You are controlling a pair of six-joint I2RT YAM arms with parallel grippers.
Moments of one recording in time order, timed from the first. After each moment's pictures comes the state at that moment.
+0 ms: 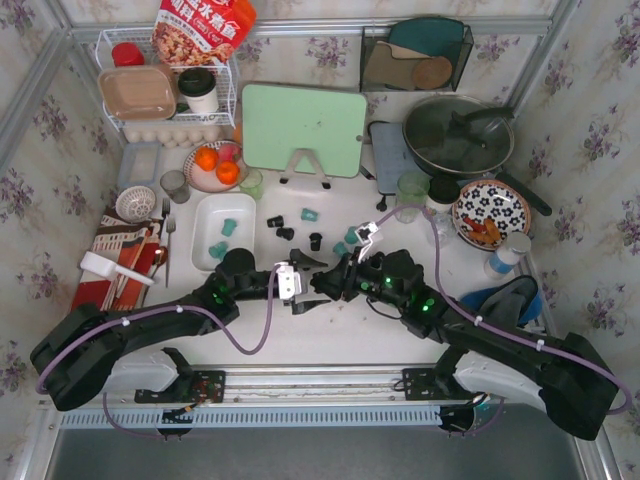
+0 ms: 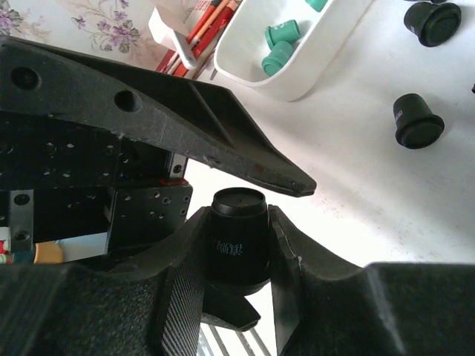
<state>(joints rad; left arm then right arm) -0.86 1.25 0.47 0.69 0.65 0.43 0.84 1.00 0.44 0.37 -0.18 0.69</state>
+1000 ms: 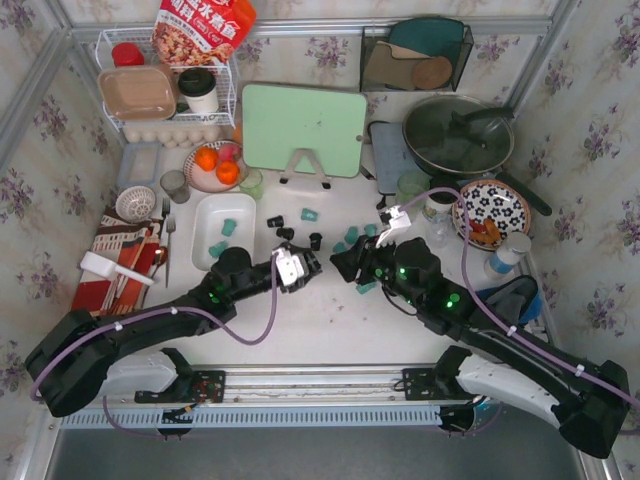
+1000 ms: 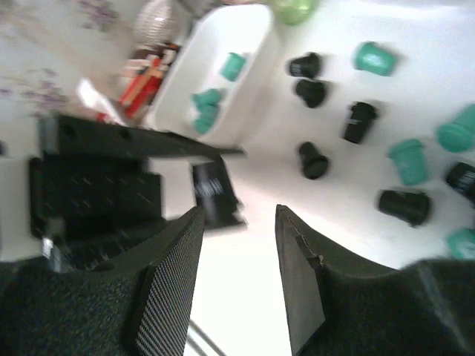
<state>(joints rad) -0.86 1.20 0.46 0.68 0.43 0.44 0.84 0.84 0.63 0.02 0.07 0.61</state>
